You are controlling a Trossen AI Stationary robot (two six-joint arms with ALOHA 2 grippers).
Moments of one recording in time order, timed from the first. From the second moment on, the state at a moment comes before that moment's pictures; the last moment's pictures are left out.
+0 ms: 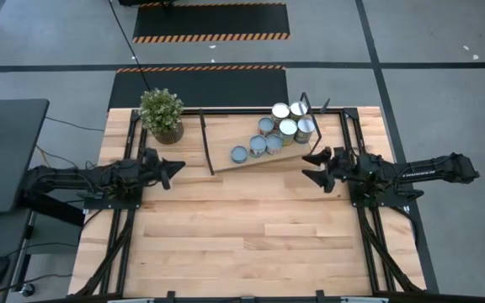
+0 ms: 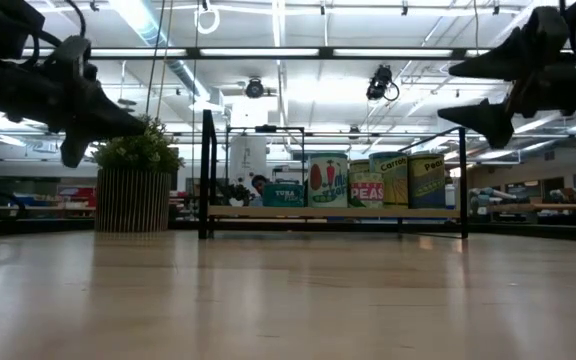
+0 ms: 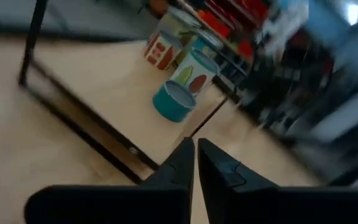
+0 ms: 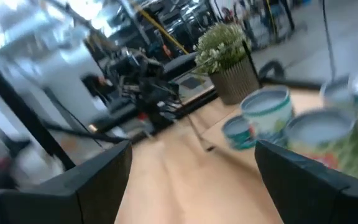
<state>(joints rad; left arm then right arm) 0.02 0.20 0.05 -0.03 -0.40 -0.75 -0.02 0.37 0.01 0.41 0.19 0.50</state>
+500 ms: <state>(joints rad) 0.02 0.20 0.04 -0.01 -0.40 -0.02 -0.02 0.37 0.01 0.41 0.19 0.27</state>
